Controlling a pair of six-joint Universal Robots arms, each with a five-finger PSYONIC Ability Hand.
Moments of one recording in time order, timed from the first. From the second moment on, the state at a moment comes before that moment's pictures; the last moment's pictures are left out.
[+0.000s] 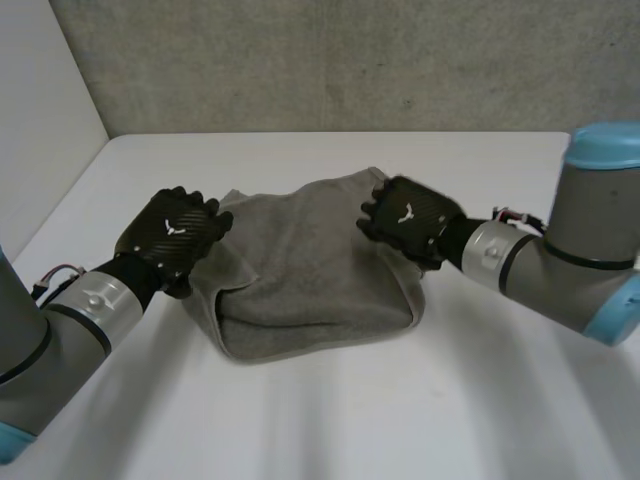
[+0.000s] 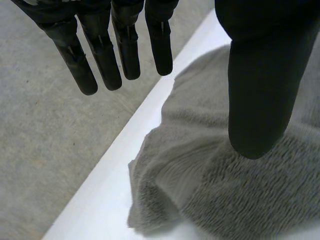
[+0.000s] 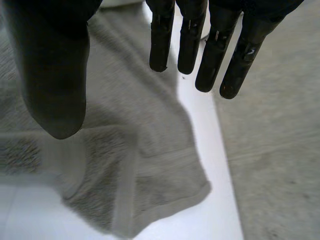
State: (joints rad) left arm 4.45 -1.72 -1.88 3.44 -1.21 3.78; right arm 1.93 -0.98 1.24 0.09 0.96 2.08; left_hand 0.47 0.46 0.47 0.47 0.29; right_hand 0.48 0.49 0.48 0.48 0.28
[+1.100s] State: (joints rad) left arm 4.46 -1.90 -1.82 3.25 -1.01 4.10; right arm 1.65 -1.16 1.65 -0.02 1.14 2.19; left_hand 0.54 0.54 0.54 0.54 0.36; right_hand 1.32 1.31 1.33 1.33 1.16
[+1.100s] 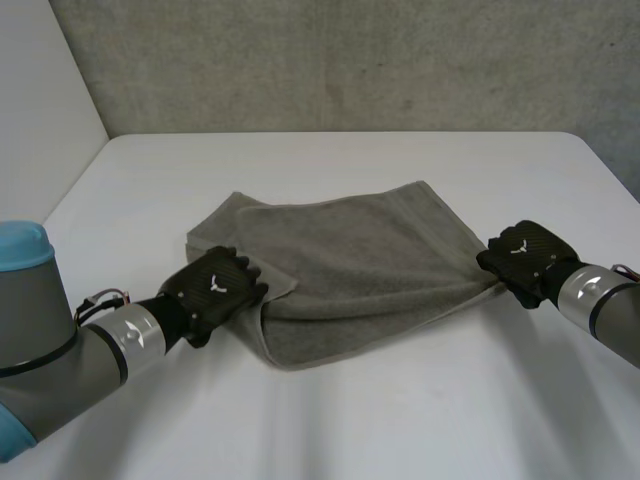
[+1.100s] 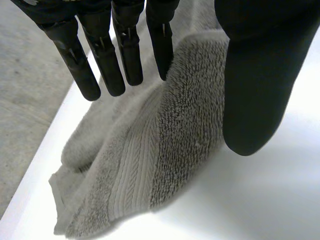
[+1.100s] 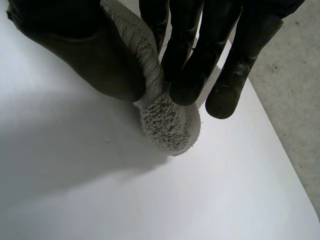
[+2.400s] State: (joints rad) left arm 4.40 -1.95 -1.87 3.17 -1.03 4.44; right arm 1.62 -1.16 1.72 -0.09 1.14 2.19; left_hand 0.51 0.51 0.51 0.51 0.34; right_hand 1.32 1.31 1.33 1.33 1.16
